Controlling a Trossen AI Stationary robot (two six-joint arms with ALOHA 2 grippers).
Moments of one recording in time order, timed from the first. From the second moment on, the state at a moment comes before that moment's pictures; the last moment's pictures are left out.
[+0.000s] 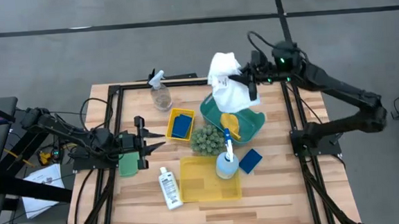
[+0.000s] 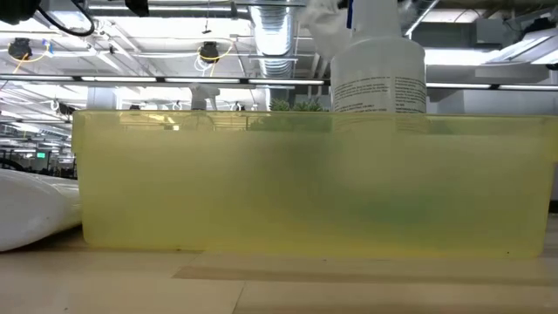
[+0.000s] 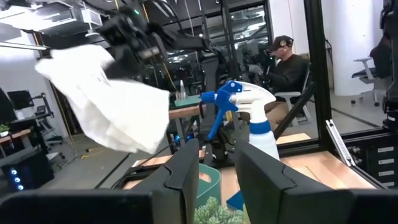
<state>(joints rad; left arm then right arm) -0.36 0.75 0.36 0.60 -0.43 0.29 -0.52 1.15 1.22 -0.32 -0.32 0.01</state>
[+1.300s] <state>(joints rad) -0.36 0.75 0.36 0.60 -0.40 0.30 -0.23 1.21 0.39 0.45 0.29 0.14</state>
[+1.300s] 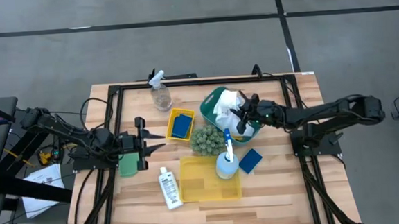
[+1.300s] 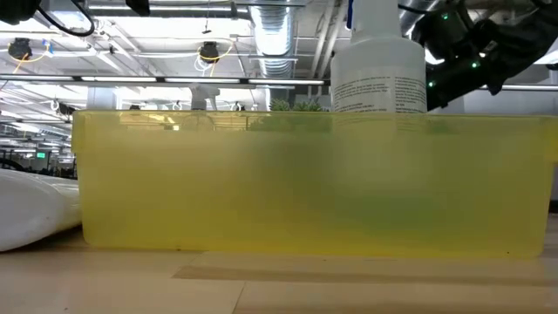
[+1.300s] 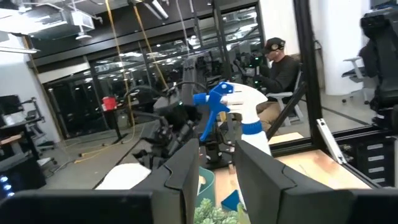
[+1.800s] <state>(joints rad) -0.36 0.75 0.36 0.60 -0.39 0.30 -0.17 1.26 0.39 0.45 0.27 0.18</state>
